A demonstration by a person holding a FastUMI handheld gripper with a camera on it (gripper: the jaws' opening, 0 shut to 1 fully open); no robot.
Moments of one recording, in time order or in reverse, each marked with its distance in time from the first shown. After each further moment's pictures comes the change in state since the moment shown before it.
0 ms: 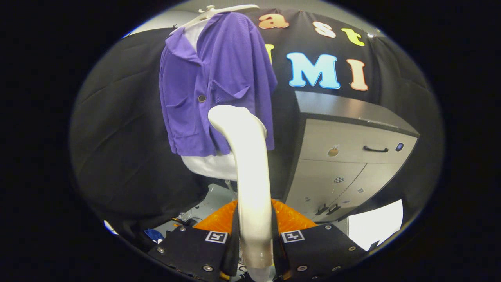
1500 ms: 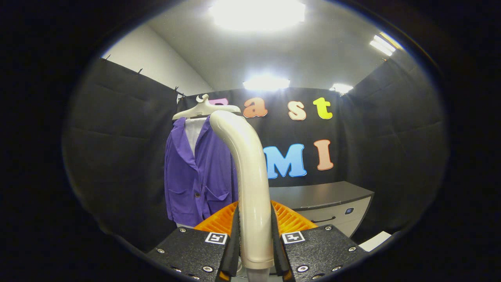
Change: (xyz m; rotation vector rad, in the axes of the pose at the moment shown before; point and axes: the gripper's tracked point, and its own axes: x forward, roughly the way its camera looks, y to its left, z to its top) arm -0.158 -0.023 0.112 -0.019 -0.615 -0.122
